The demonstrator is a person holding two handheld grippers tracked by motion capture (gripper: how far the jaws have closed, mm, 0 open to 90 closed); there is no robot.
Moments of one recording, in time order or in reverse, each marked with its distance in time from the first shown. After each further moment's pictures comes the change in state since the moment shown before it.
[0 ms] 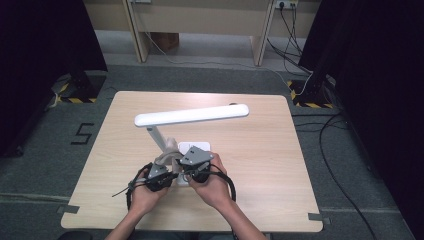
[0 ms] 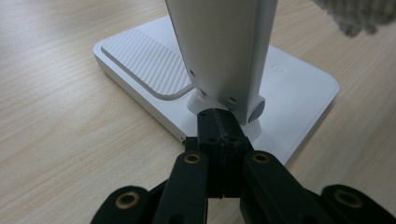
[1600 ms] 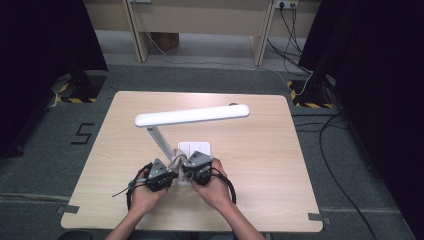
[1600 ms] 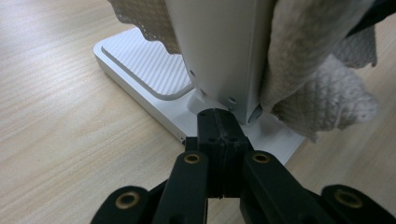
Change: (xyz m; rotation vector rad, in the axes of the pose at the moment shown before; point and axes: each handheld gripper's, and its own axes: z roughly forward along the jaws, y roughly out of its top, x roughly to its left) left arm 0.000 0.000 0.000 0.004 0.006 0.004; right arm -0.005 -0.041 0.028 0.130 0.021 0.067
